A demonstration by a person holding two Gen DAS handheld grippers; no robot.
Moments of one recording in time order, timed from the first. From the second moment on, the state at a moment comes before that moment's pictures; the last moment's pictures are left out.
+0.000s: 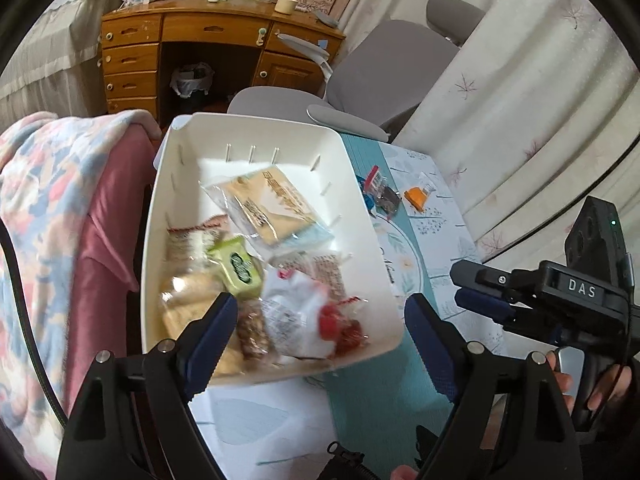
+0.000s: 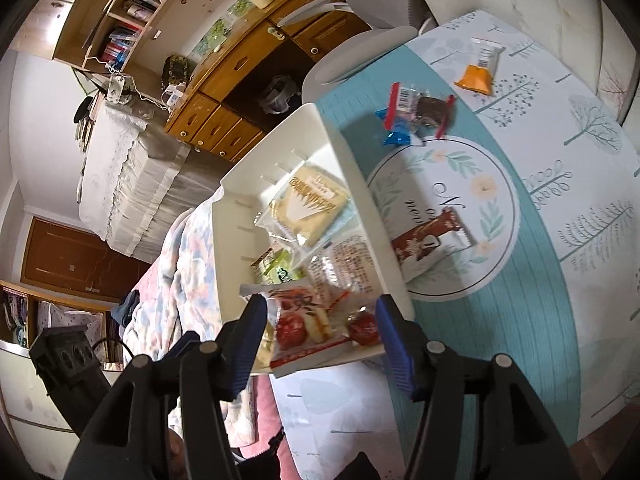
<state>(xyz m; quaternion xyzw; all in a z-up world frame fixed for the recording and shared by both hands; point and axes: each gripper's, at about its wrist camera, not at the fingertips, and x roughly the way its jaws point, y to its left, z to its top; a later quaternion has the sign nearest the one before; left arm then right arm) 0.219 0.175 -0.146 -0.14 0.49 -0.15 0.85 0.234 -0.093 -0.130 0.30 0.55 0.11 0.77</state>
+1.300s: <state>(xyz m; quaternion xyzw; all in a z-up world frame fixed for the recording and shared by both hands) 0.224 -0.035 -0.205 -0.33 0.52 0.15 0.77 0.366 -0.295 -0.171 0.24 0.57 0.12 0.78</state>
